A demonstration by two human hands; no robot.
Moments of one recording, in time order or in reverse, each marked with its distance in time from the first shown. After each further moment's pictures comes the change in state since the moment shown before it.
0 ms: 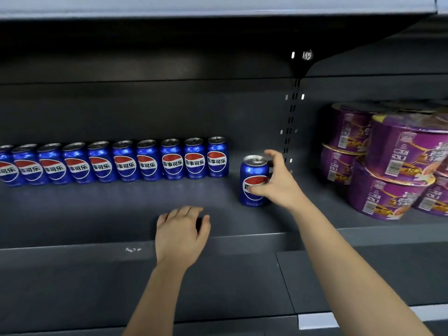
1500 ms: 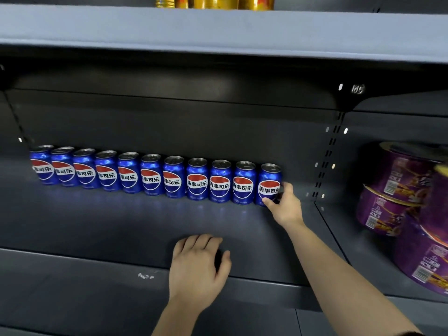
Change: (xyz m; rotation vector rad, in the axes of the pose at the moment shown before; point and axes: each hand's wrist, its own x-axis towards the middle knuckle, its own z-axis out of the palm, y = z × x) left_hand 0.001 -0.003 0.005 -0.037 0.061 -0.009; right_hand 0.082 0.025 0.050 -0.218 0.141 0.144
